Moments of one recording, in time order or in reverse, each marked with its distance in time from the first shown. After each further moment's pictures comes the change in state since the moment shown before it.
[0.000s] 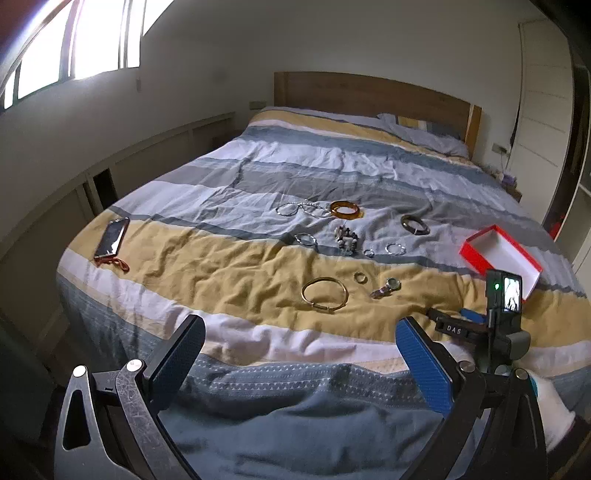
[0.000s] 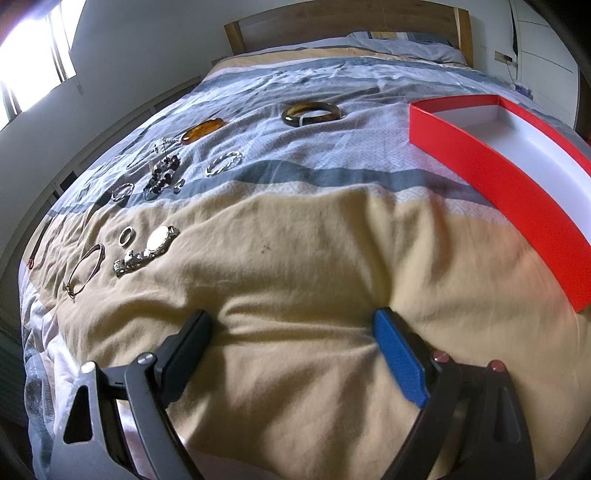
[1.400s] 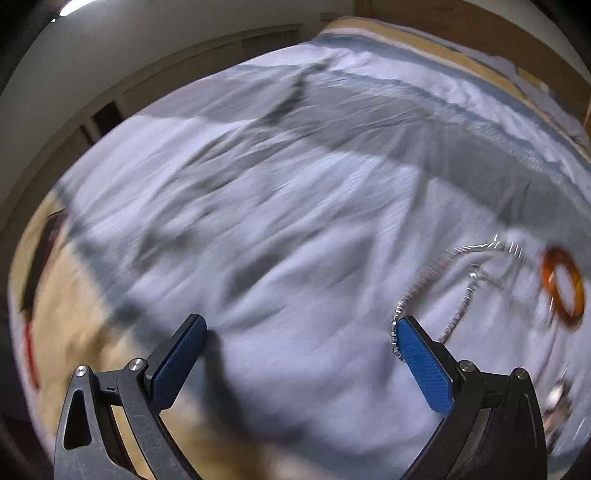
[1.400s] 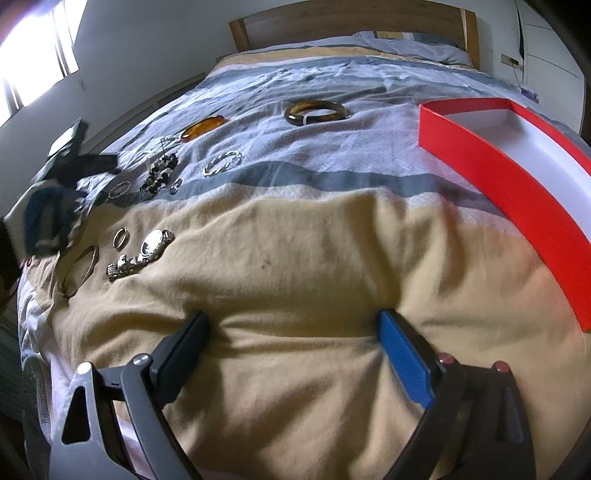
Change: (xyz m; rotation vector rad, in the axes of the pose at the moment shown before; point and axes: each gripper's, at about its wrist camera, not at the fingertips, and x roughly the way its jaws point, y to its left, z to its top) left arm 0.398 0.107 0.133 -0.144 0.340 0.273; right arm 0.014 0.001 0.011 -0.019 0.006 0.007
